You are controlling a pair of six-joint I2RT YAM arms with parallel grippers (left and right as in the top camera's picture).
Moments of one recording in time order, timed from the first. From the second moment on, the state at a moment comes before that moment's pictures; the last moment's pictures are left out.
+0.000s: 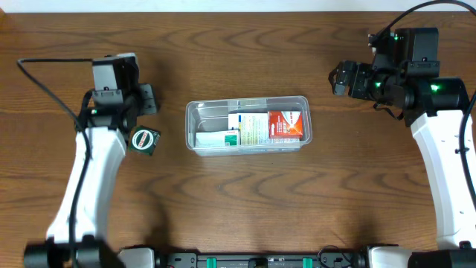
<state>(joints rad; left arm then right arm) 0.03 1.41 1.10 -0.52 -0.01 -0.09 0.04 1.49 1.45 -0.89 -0.22 0.24</state>
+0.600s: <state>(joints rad) -0.27 1.23 1.10 -0.66 -0.01 -0.31 0.04 1.49 1.45 -0.89 -0.22 0.24</state>
